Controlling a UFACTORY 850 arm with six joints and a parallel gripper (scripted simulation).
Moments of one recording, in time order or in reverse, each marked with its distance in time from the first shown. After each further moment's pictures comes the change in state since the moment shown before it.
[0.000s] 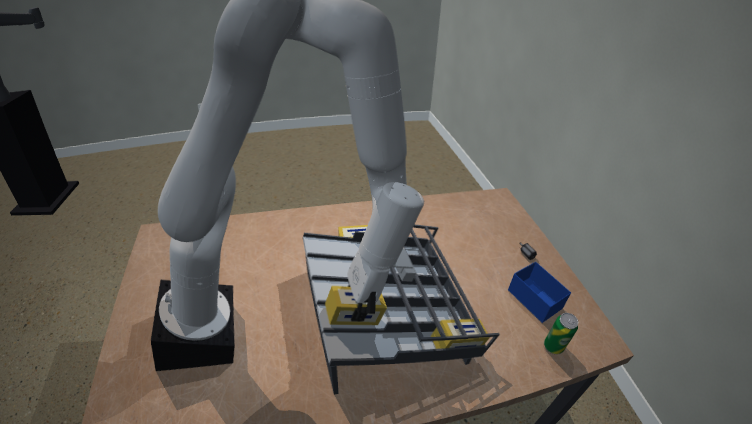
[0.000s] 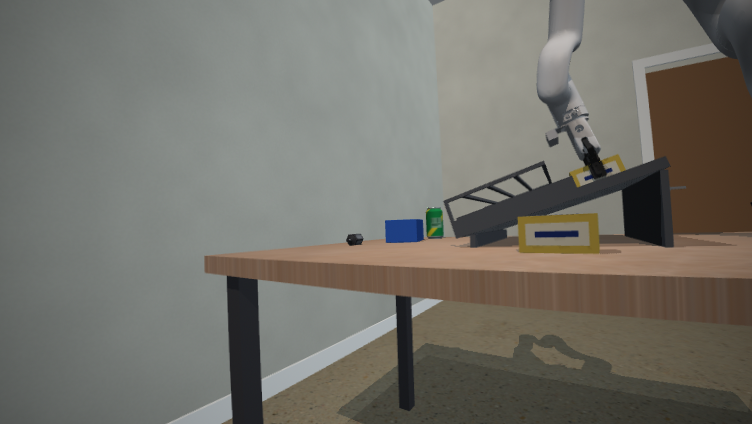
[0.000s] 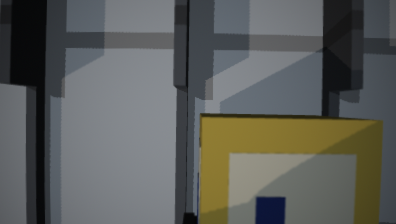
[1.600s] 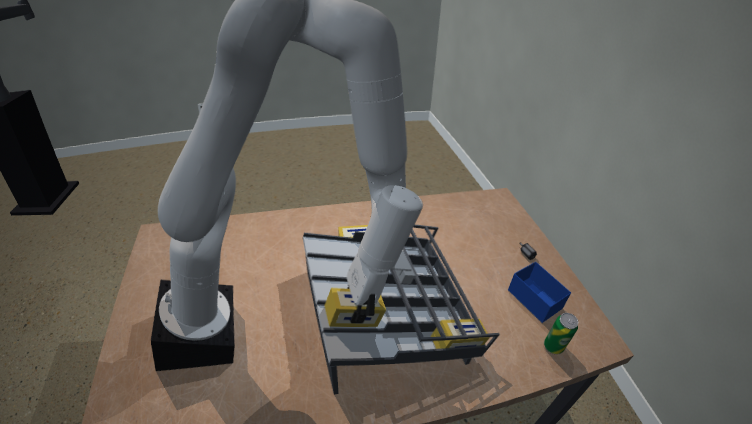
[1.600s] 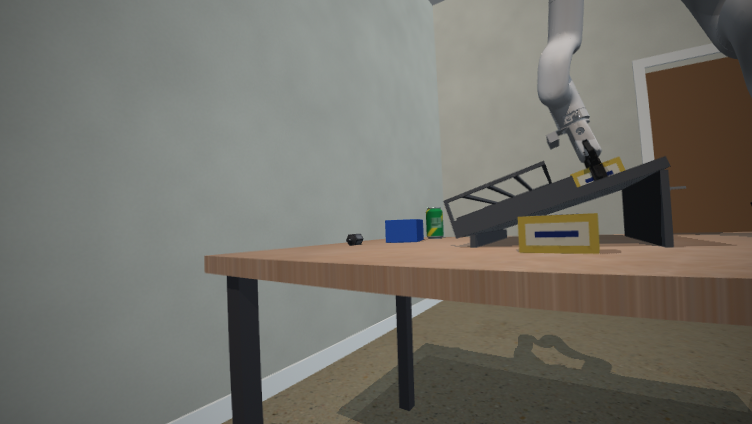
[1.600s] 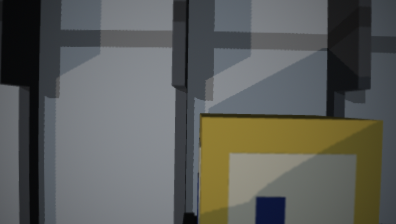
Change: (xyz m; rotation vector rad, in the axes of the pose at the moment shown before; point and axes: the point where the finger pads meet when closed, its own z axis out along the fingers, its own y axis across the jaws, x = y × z) arm 0.001 0.000 0.007 0.000 0.000 0.000
